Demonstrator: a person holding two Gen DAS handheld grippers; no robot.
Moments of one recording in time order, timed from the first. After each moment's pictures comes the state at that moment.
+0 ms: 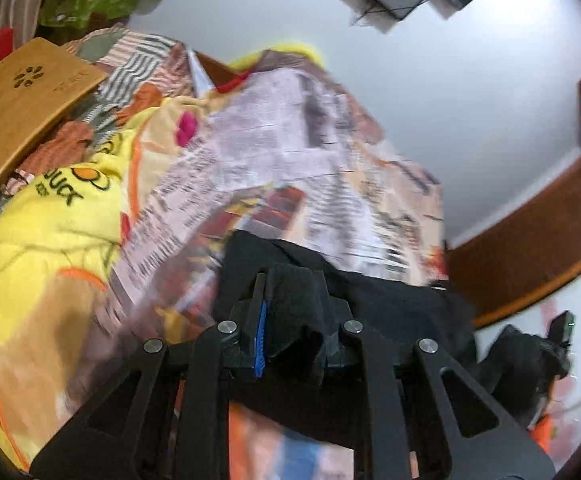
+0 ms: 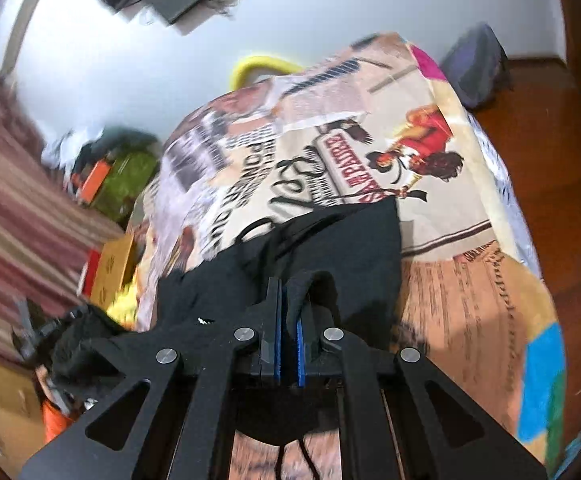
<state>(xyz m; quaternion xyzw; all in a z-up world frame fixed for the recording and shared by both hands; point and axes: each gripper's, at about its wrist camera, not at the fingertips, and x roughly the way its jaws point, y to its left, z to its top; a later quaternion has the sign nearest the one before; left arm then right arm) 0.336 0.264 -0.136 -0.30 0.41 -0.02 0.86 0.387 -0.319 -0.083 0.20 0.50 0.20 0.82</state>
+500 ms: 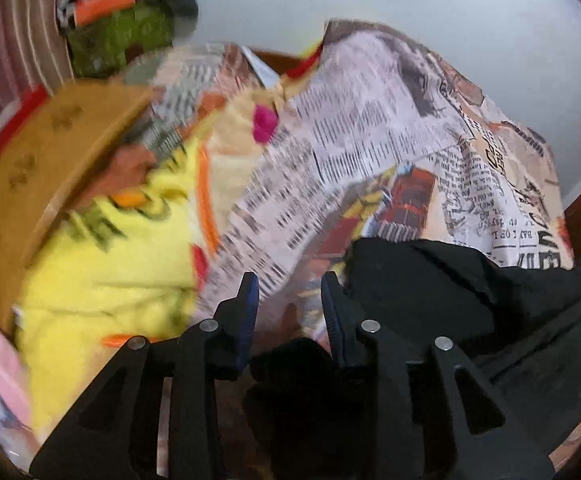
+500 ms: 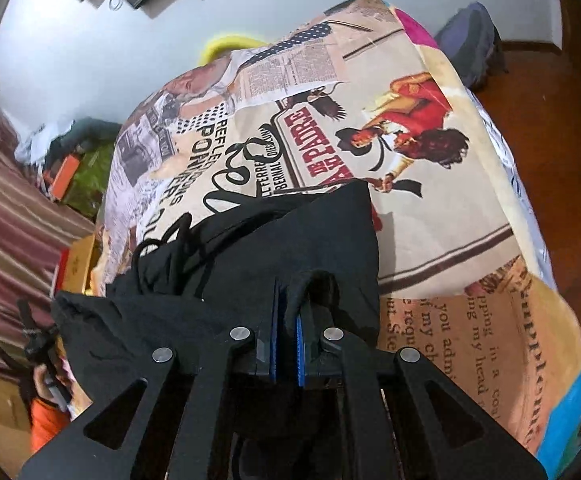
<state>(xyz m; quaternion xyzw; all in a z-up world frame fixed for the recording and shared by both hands) 0.380 0.271 -0.197 -0.12 0.44 0.12 0.88 0.422 -0.309 -0.127 0.16 0.52 0.20 0.81</state>
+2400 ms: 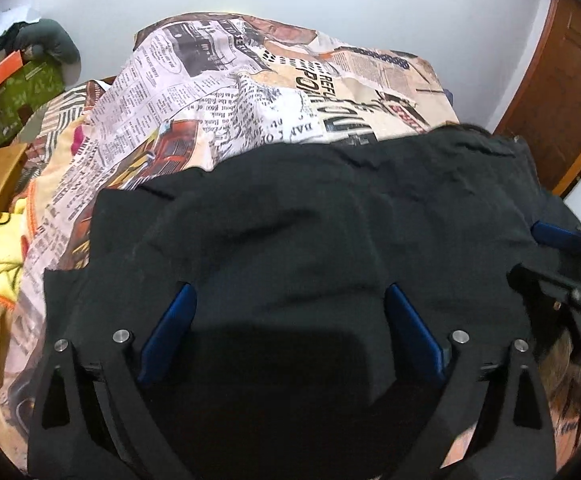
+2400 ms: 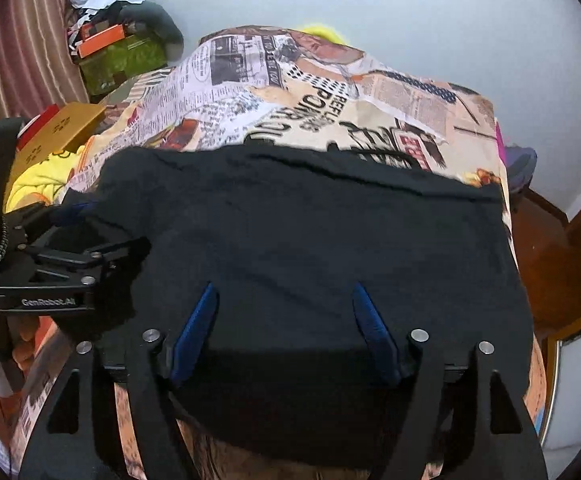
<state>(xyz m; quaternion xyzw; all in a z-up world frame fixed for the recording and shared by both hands) 0.354 0.057 -0.200 -0.05 0.45 -0.04 0.89 0.330 -0.173 -0.127 -0.11 0.46 0.23 0.85</state>
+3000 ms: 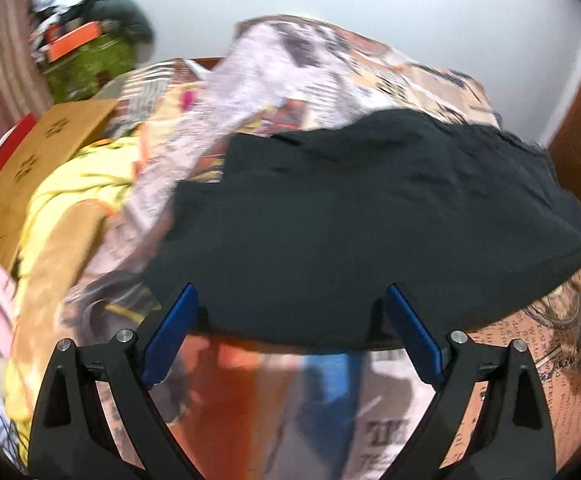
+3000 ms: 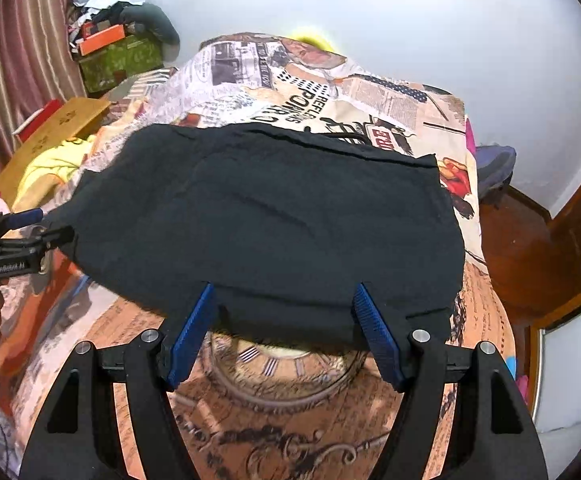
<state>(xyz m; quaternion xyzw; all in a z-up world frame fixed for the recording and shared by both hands) 0.253 0.127 -0.182 -0.09 0.44 0.07 0.89 0.281 -0.197 -0.091 -0.13 0.45 0.22 0.86</state>
